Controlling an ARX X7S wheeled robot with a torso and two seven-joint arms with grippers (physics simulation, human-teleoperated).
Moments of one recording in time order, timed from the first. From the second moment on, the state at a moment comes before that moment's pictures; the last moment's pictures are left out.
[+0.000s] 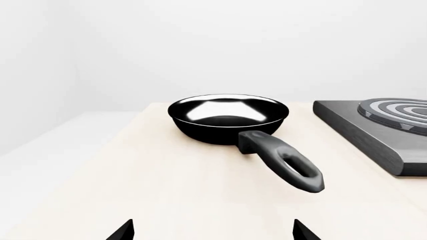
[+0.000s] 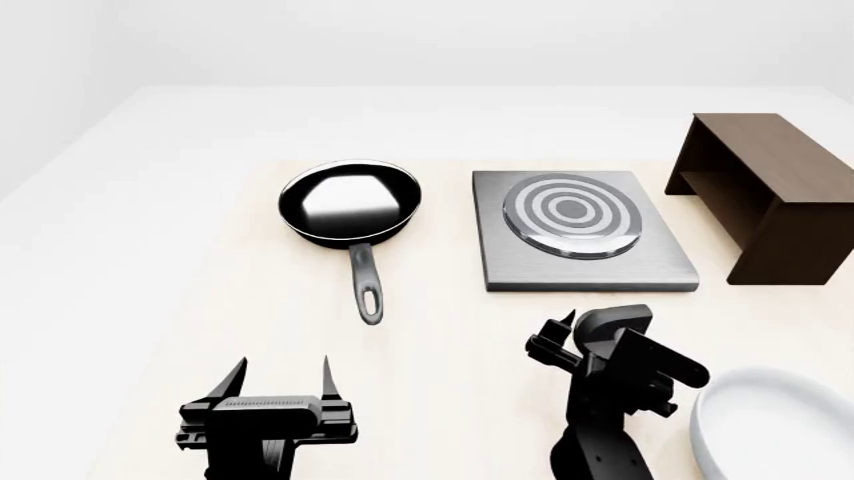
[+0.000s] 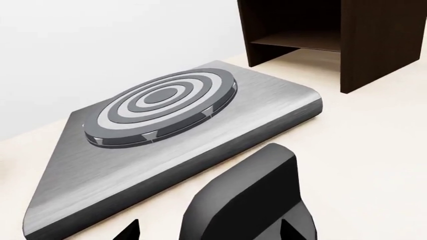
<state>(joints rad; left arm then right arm) -0.03 -0.25 0.30 0.01 -0.24 0.05 -0.32 0.43 0.09 -0.19 0.60 0.45 -0.18 0.45</state>
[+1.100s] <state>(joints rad) -0.04 -0.27 0.32 0.00 -0.26 0.06 -0.33 -0.07 0.41 -0.22 -0.58 0.53 -0.07 0.54</state>
